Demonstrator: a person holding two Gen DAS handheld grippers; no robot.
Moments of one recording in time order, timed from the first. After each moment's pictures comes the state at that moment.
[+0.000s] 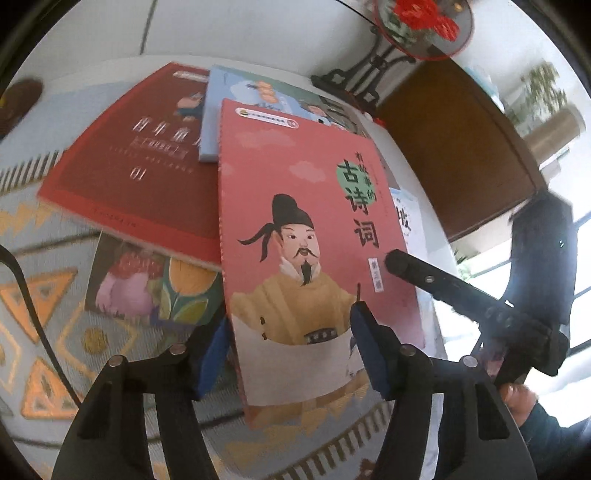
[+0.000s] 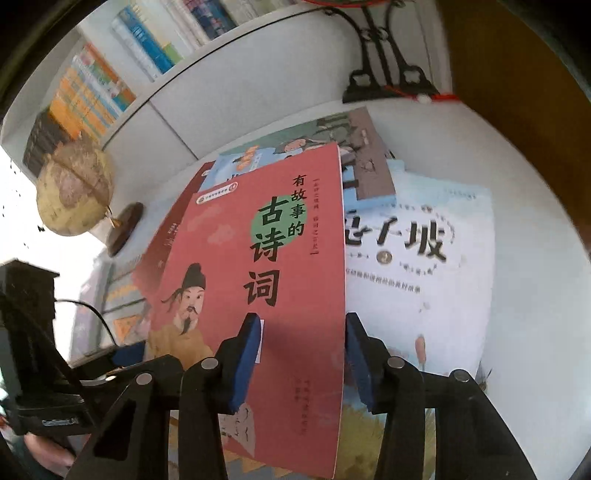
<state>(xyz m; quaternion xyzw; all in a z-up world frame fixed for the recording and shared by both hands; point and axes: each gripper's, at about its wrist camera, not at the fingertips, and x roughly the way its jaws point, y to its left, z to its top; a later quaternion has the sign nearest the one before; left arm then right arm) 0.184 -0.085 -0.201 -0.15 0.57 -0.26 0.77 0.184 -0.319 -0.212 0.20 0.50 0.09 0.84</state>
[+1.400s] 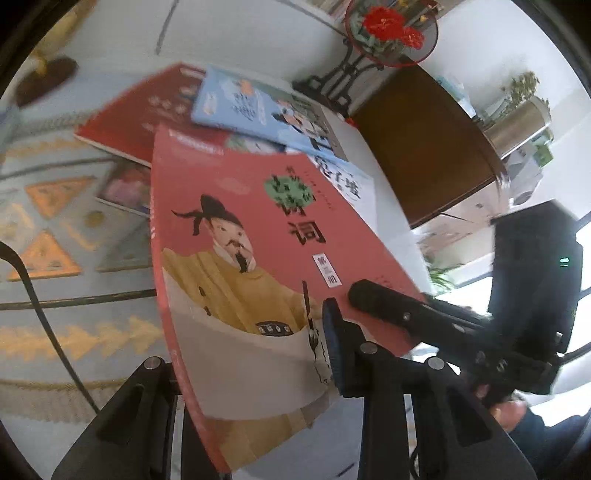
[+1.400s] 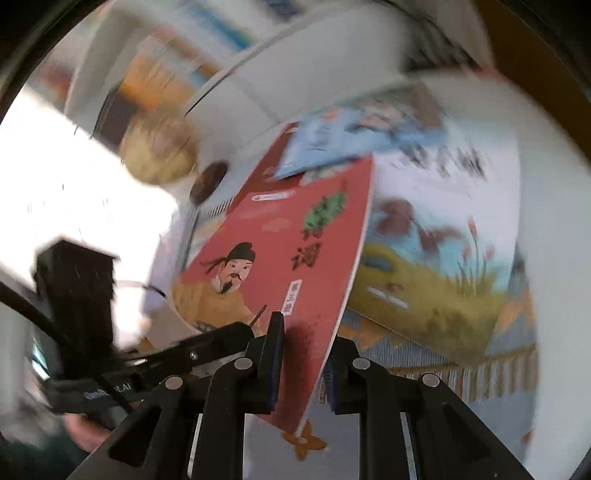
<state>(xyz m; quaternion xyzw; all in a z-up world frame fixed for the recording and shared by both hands) 0.093 -0.089 -0.160 -0.16 0.53 -0.25 0.79 0.099 -0.276 -0.177 0.19 0.50 0.22 0.82</state>
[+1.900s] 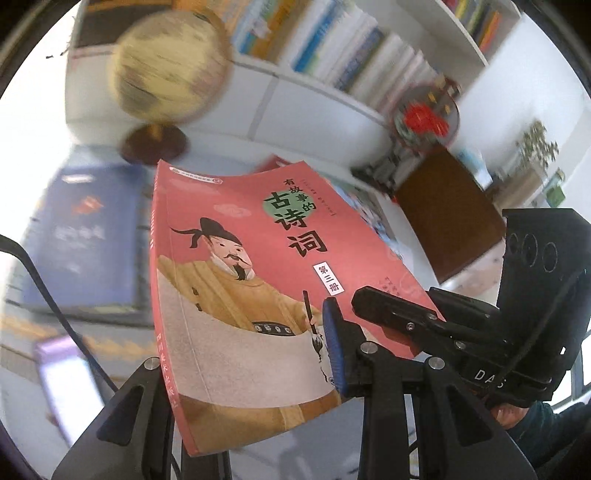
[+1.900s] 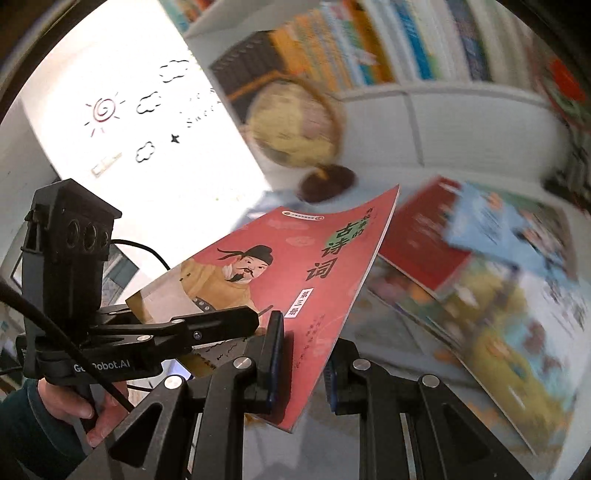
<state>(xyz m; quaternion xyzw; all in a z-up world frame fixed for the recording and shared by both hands) 0.068 0.072 -0.081 -0.17 0.45 -0.16 0.86 0.098 -0.121 -0.103 0.07 0.41 0.36 0.84</state>
